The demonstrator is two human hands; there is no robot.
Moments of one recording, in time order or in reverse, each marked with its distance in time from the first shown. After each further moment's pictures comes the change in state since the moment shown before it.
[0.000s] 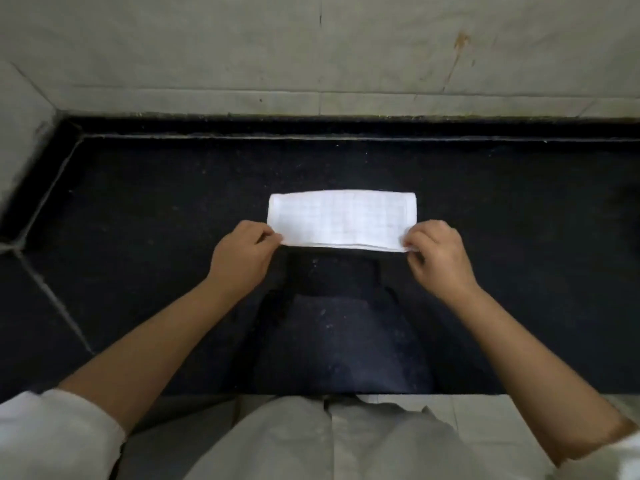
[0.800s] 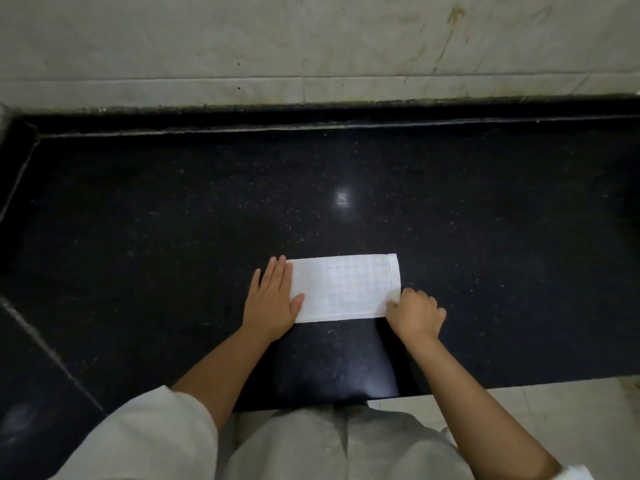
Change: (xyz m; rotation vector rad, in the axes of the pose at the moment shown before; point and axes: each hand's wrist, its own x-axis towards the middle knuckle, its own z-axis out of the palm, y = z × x) left_hand -0.044 0.033 0.094 0.014 -0.687 -0.267; right_hand -0.056 -0.038 0.068 -0.088 -0.496 0.928
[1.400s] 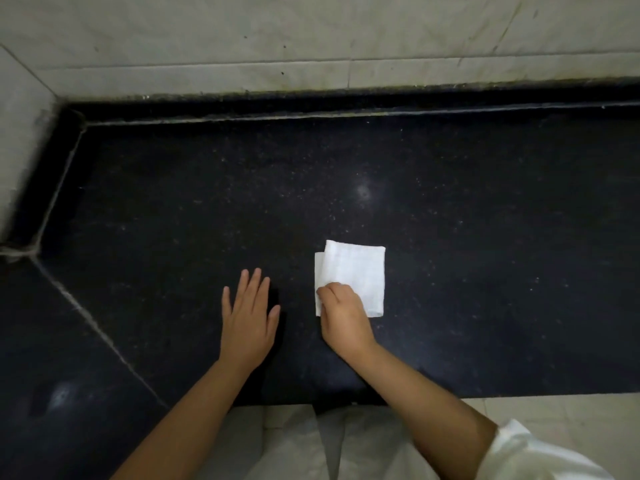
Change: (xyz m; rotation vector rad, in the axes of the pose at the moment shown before) left_hand -0.054 -0.082 0.018 -0.133 0.427 -0.097; right_hand -0.050 -0.118 0.075 0.300 0.097 -0.813
